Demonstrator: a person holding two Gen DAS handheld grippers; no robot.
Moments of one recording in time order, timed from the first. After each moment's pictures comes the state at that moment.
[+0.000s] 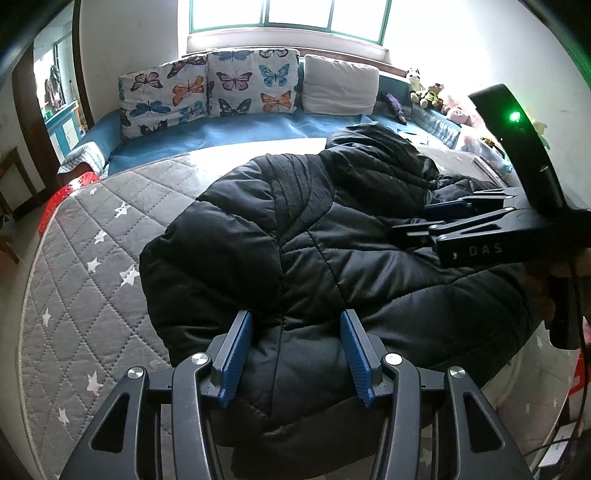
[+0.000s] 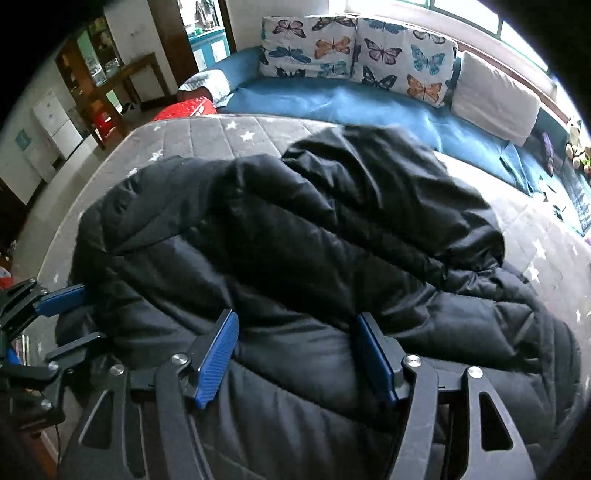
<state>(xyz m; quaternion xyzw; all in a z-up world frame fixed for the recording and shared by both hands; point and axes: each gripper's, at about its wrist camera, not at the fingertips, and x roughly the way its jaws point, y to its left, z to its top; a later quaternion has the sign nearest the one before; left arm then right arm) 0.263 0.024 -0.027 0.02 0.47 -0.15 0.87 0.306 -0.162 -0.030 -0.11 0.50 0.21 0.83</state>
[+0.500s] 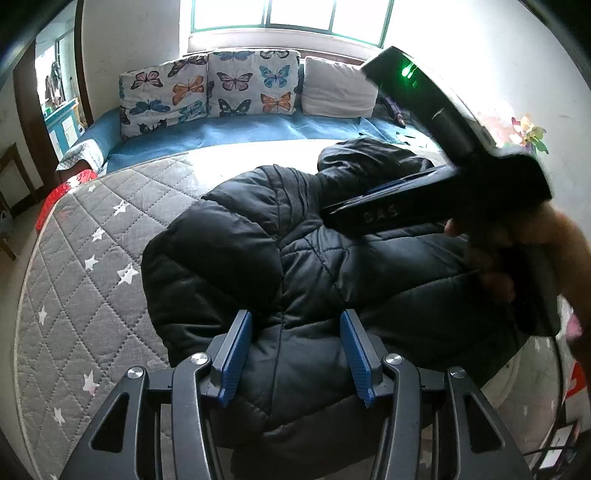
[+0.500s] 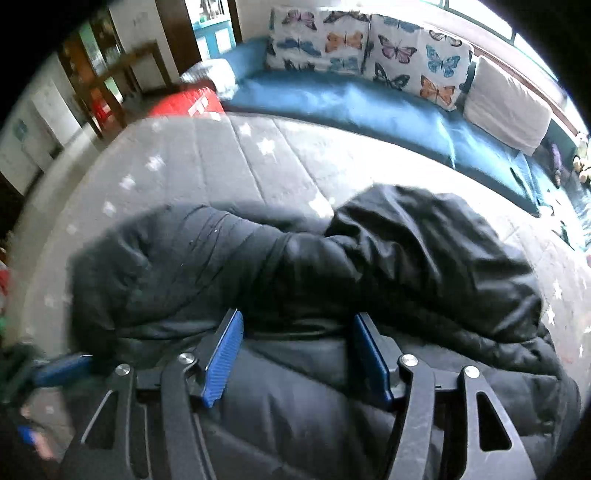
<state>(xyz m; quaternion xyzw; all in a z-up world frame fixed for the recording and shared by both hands) 0.265 0.029 -0.030 0.01 0.47 -0.15 0.87 0.343 -0.103 -0.040 -0.12 0.51 0.21 0.83</state>
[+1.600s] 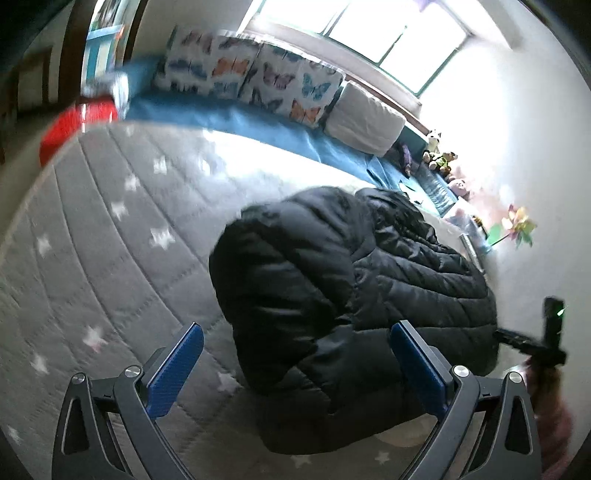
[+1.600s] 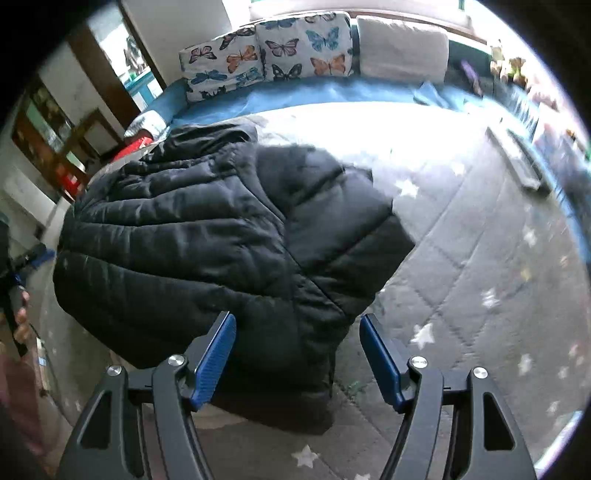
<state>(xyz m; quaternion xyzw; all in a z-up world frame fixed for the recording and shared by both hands) 0.261 0.121 -0.014 -0.19 0.48 -0.15 0.84 0.242 -0.356 -0.022 0.05 0.52 0.15 0.84</state>
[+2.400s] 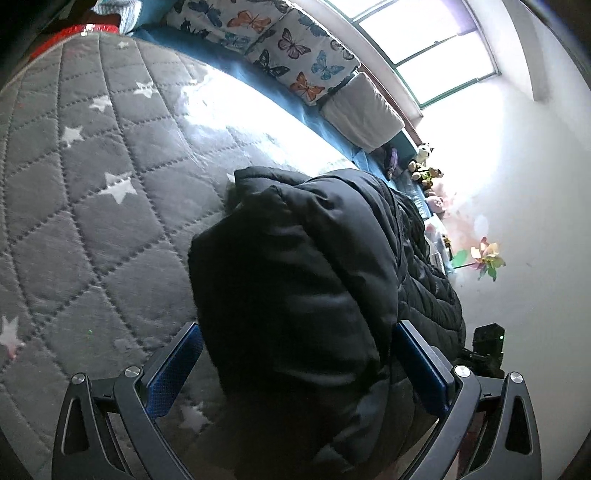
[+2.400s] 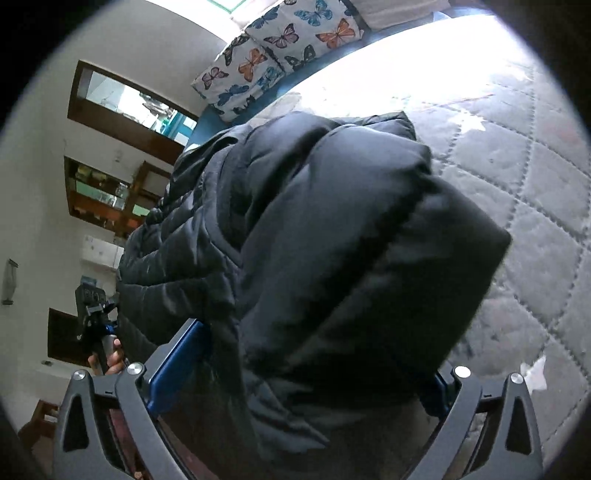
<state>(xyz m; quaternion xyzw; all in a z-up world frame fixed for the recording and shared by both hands) 0.313 0.131 -0.080 -0.32 0.51 -0.19 0.78 0.306 -0.363 -0.076 0.23 0.54 0.25 0.77</state>
